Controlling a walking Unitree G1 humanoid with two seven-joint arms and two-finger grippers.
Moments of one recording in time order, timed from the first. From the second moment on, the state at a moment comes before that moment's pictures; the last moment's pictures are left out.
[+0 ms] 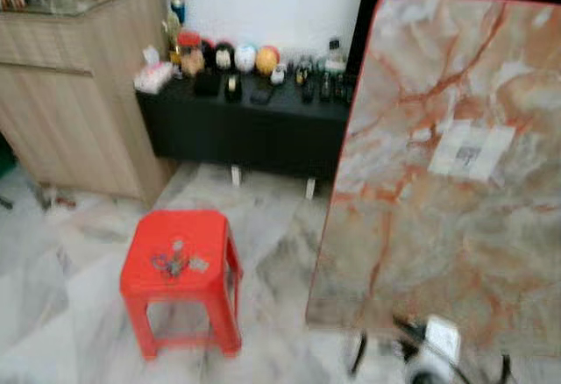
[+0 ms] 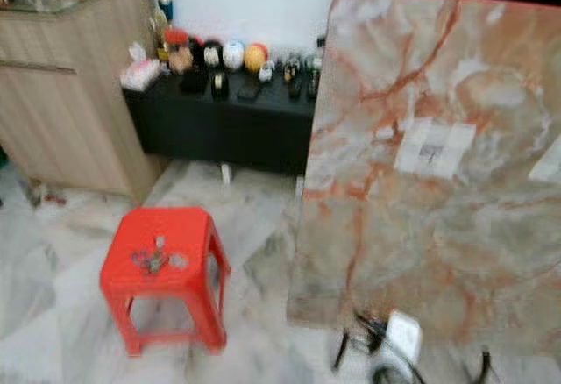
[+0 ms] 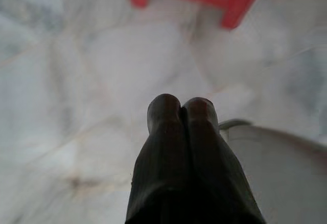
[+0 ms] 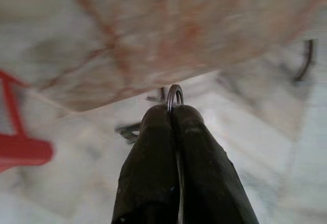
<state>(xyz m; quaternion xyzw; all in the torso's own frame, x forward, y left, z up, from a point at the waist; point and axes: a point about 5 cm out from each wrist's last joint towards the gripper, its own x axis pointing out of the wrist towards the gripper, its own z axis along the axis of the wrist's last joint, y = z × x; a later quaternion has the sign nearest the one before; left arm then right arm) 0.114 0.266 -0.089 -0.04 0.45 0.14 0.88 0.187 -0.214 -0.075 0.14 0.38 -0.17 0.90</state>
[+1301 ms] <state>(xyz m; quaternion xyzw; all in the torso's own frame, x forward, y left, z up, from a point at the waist) 0.100 0.272 -0.090 -0.03 0.46 0.14 0.88 0.282 -0.241 0.080 -0.17 -0.08 -0.28 0.94</state>
